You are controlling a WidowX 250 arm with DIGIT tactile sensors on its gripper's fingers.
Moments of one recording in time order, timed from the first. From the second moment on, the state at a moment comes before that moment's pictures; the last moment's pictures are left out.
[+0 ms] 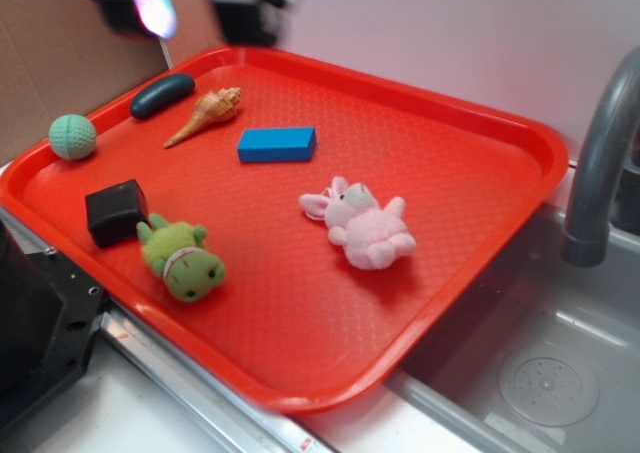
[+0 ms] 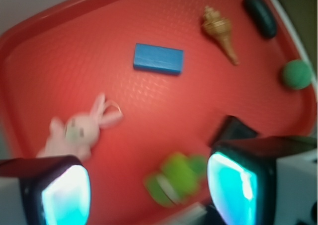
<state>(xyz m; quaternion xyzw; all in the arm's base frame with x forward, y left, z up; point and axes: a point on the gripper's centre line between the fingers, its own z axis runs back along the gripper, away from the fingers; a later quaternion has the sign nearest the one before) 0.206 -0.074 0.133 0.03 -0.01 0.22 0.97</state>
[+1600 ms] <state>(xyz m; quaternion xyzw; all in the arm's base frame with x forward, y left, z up) 0.238 -0.143 0.019 -0.05 0.03 0.34 0.94</state>
